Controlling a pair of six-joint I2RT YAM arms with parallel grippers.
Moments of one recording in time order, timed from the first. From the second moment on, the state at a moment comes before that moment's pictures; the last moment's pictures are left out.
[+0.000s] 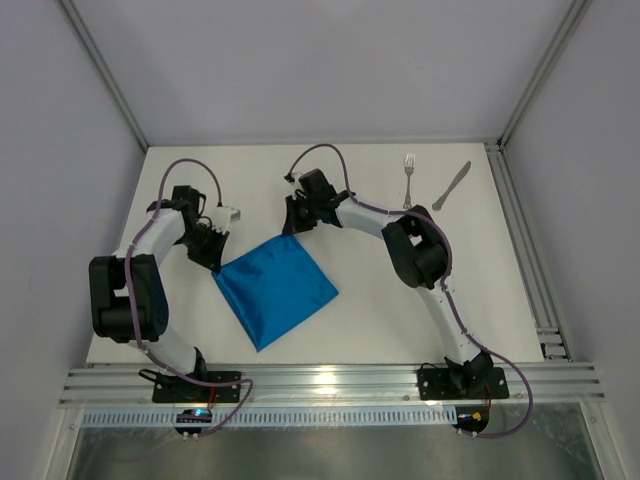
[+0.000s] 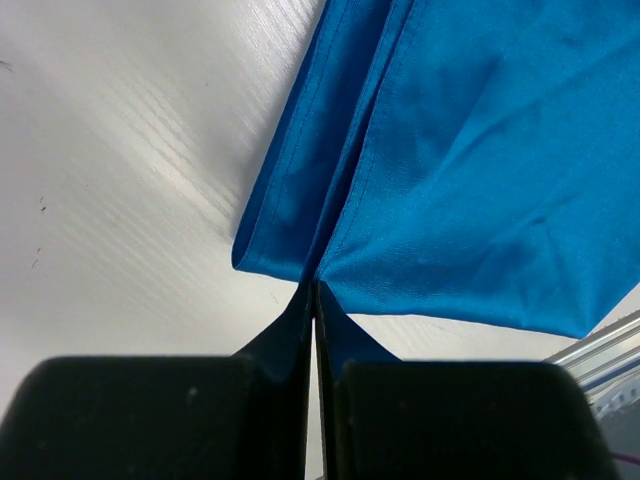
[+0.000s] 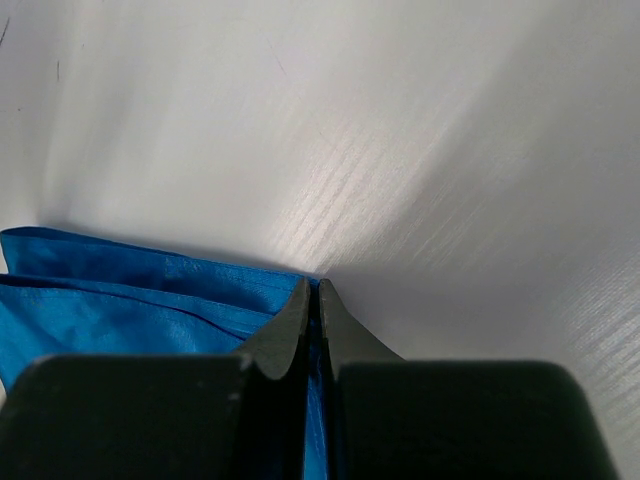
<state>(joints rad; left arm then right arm) 0.03 1.63 1.11 -0.90 0.32 0.53 0.66 2.37 1.80 -0.20 -0.36 0.37</state>
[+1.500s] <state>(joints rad) 0.08 1.67 1.16 -0.82 0.29 0.56 0.65 2.33 1.80 -0.31 -0.32 0.35</state>
